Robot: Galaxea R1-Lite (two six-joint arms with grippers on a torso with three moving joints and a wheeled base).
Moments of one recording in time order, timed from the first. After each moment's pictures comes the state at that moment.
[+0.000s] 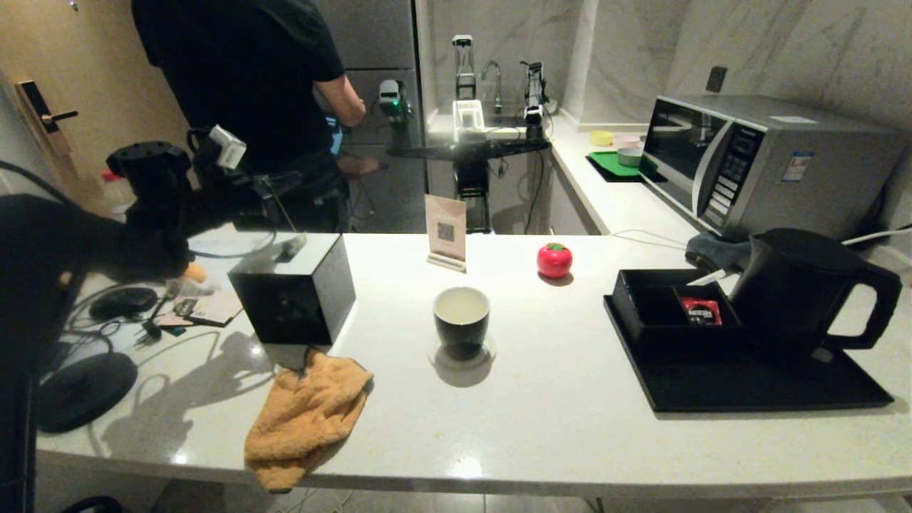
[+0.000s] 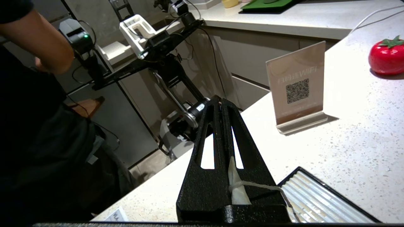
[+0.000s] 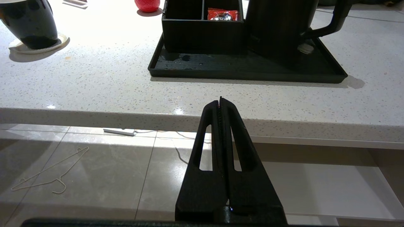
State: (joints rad) left arm 0.18 2.33 -1.65 -0.82 -0.80 0.21; right arm 0.00 0.00 -0.03 0.07 0.01 -0.02
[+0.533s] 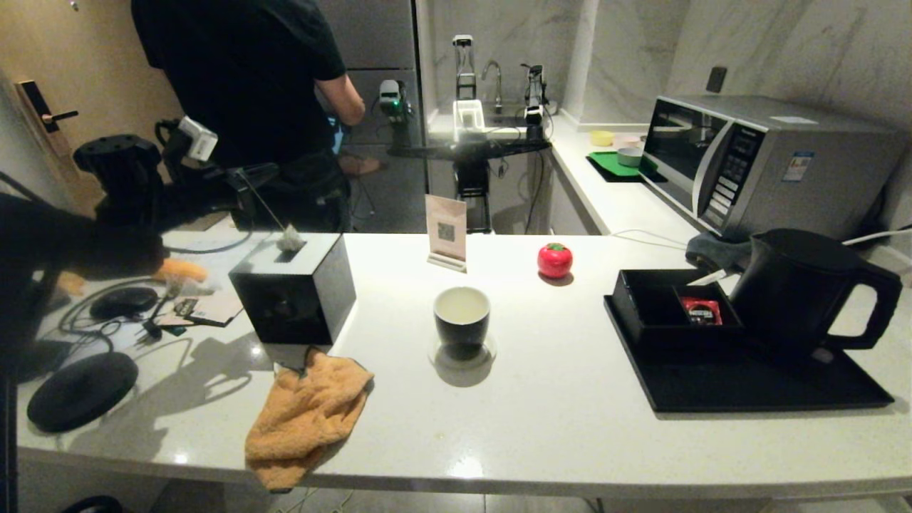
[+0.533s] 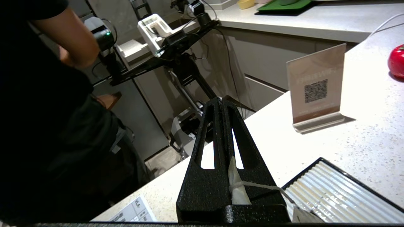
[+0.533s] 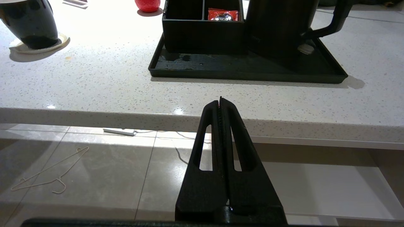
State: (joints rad) left arm 0.23 2.30 -1.65 -0.82 -0.80 0.18; right arm 0.00 0.00 -0.03 0.07 0.01 -0.02
